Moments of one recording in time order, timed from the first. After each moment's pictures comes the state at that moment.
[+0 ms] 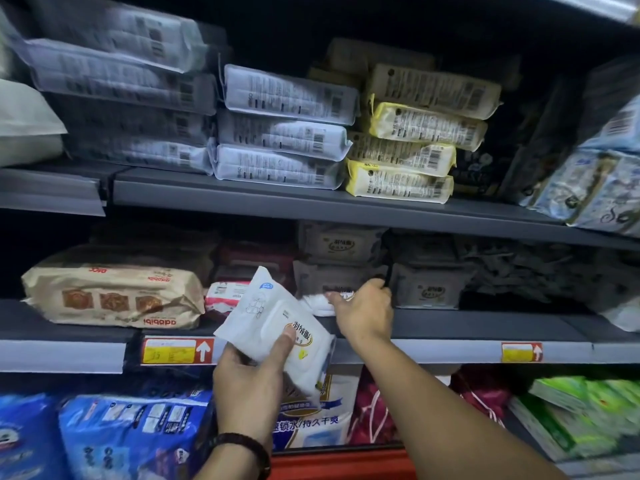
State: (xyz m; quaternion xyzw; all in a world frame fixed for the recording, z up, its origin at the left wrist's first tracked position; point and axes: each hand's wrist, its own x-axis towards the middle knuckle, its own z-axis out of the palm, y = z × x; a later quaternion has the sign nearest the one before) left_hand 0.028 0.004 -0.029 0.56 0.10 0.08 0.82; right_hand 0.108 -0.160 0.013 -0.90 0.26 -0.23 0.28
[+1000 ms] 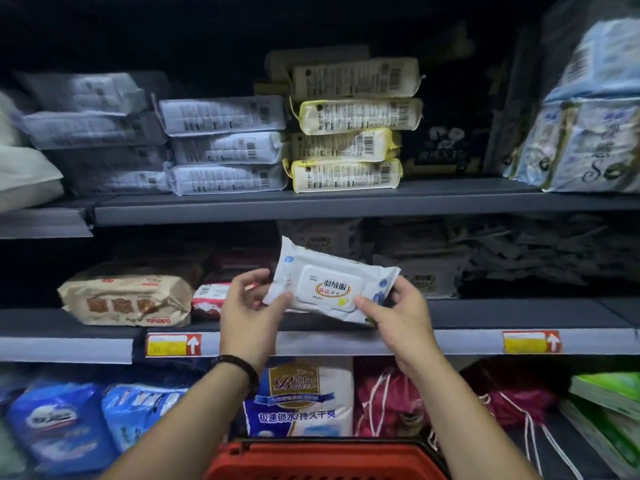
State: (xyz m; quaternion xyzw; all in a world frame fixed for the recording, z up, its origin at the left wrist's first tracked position) left_hand 0.039 -0.063 0.025 0.67 -0.01 0.16 0.73; right_hand 0.037 -0.269 0.013 -0.66 0.03 -0.19 0.73
